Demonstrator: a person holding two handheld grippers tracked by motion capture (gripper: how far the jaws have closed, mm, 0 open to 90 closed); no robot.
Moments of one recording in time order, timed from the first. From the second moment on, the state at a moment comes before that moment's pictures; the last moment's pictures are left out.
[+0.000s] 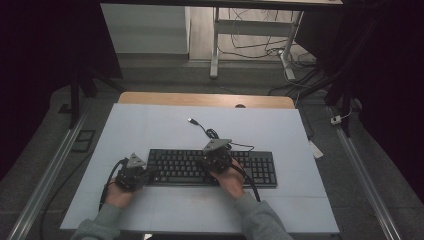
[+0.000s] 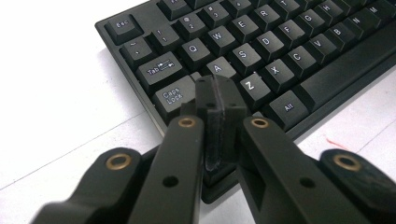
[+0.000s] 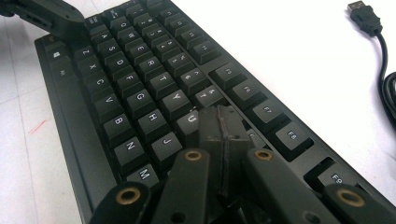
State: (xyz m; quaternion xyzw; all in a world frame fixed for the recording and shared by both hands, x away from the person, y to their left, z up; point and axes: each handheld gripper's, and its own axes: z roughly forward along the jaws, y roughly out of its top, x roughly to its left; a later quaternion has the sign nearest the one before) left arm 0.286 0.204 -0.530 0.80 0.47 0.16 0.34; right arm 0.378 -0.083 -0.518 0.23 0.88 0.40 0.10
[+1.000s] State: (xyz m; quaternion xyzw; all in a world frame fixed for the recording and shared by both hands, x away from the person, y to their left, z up) left arm 0.281 0.207 -0.521 0.78 0.46 0.16 0.38; right arm 0.373 -0.097 -0.502 0.23 0.86 0.45 0.09
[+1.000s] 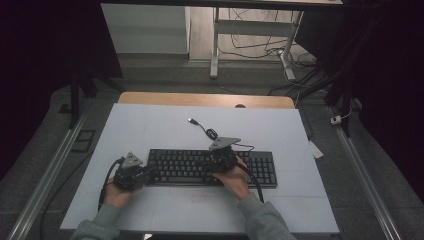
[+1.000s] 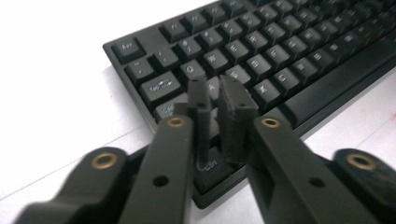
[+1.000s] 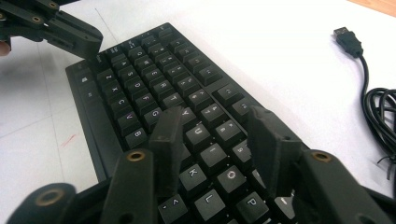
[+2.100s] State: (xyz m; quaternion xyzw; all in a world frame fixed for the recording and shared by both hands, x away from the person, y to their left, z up) left arm 0.277 0.209 -0.507 0.77 0.47 0.16 0.40; right arm 0.355 -0.149 -0.492 0.26 0.85 0.45 0.10
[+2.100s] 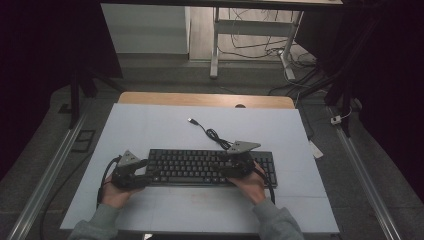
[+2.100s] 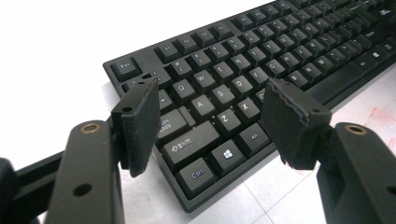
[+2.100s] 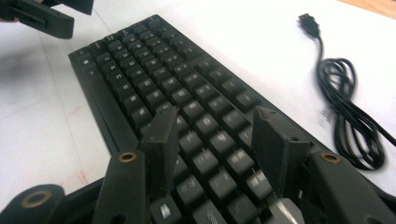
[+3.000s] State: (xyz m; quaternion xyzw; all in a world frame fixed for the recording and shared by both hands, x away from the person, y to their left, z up) left arm 0.286 0.162 -0.482 0.84 0.35 0.12 0.41; right arm 0.346 -0.184 -0.493 0.27 0.84 0.46 0.12
